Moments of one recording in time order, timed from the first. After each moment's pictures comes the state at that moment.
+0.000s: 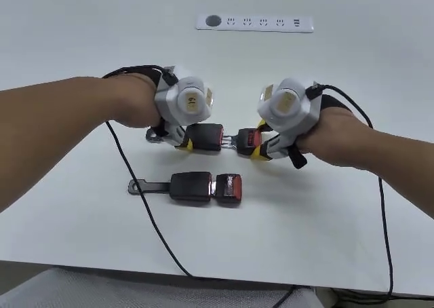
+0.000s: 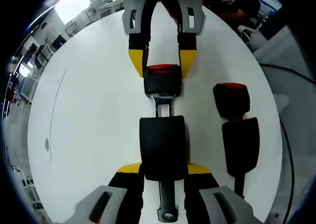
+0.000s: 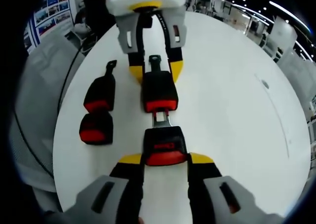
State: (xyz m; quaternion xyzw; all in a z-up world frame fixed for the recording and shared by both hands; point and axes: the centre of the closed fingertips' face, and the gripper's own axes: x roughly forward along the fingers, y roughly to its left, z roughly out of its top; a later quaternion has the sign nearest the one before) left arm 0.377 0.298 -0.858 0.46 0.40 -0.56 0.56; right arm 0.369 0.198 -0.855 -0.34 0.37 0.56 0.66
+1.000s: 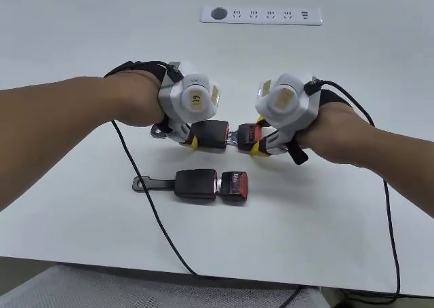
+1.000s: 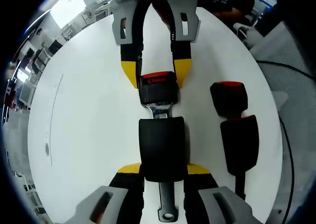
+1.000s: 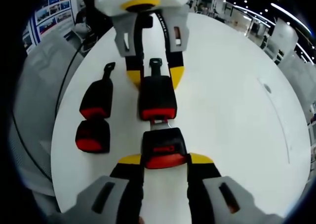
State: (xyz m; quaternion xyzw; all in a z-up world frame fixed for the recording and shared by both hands) left arm 0.377 0.296 -0.857 0.47 0.39 -0.57 0.55; right arm 0.374 0.211 -0.856 -0.33 0.36 0.57 0.66
